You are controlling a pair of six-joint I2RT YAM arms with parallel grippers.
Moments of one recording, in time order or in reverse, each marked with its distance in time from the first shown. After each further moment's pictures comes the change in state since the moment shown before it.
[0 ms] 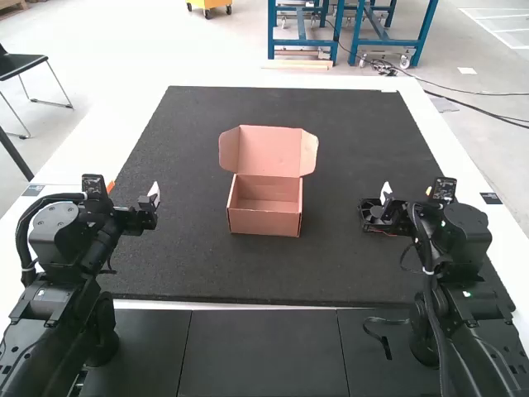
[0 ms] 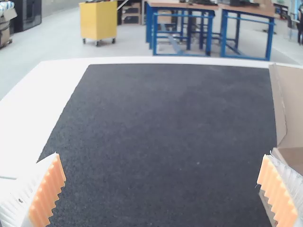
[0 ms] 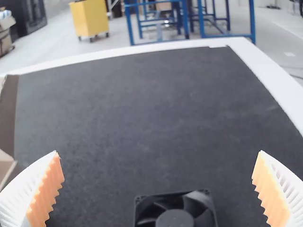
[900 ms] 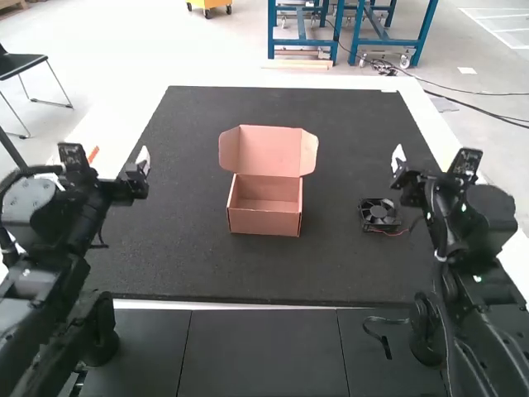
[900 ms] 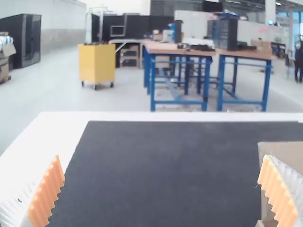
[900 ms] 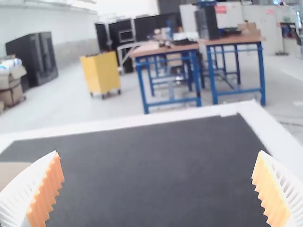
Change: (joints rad) left arm 0.000 0.235 0.210 0.163 0.000 -0.013; right arm -0.011 0.184 0.173 0.217 -0.016 0.019
